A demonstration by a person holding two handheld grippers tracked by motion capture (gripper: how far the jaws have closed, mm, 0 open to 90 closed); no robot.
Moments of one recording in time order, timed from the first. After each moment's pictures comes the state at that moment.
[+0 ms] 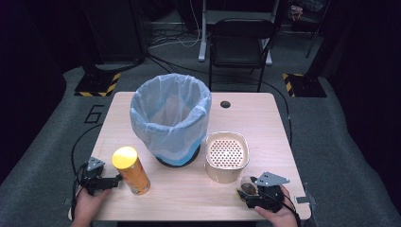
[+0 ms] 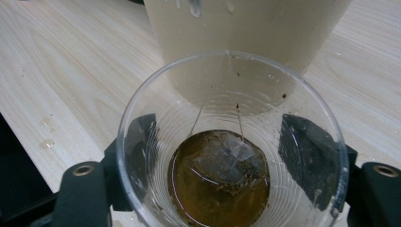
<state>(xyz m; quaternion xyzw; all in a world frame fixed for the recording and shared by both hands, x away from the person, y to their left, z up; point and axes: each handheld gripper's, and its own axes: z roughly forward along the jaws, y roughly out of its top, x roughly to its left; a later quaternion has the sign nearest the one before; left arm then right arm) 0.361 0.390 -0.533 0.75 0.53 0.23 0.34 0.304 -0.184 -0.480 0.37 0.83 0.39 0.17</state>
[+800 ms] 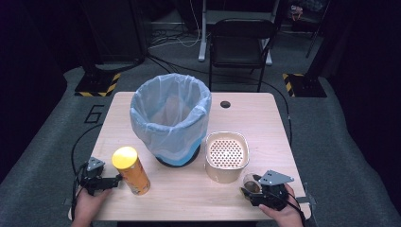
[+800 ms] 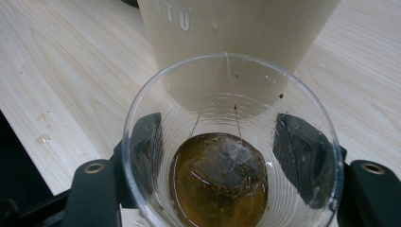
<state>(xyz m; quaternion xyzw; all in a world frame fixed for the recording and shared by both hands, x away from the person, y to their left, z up) 0.361 0.390 -0.533 0.75 0.53 0.23 0.34 0.306 -0.193 -0.469 0.35 0.83 0.39 0.18</state>
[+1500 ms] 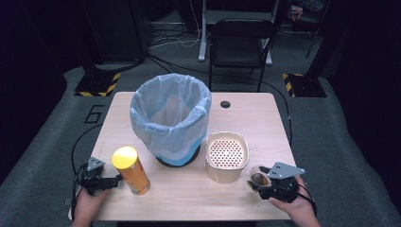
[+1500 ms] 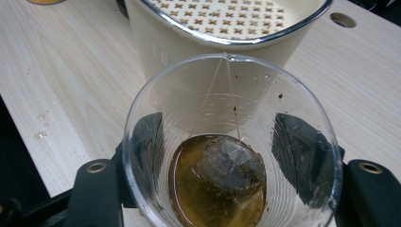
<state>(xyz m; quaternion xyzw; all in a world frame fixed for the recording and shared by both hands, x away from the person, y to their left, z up) 0.361 0.390 -0.533 0.75 0.53 0.23 0.34 0.316 -0.214 -0.434 0.29 0.85 0.38 0.20</state>
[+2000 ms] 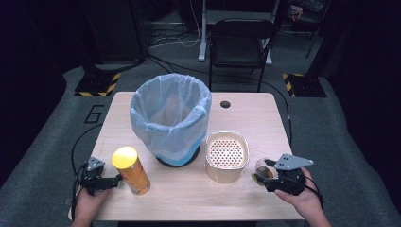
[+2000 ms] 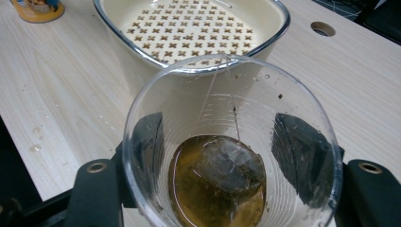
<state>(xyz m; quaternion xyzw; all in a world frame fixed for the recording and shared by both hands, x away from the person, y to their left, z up) 0.361 0.390 -0.533 0.75 0.53 0.23 0.34 0.327 -0.226 -0.412 0.31 0.84 0.39 0.20</state>
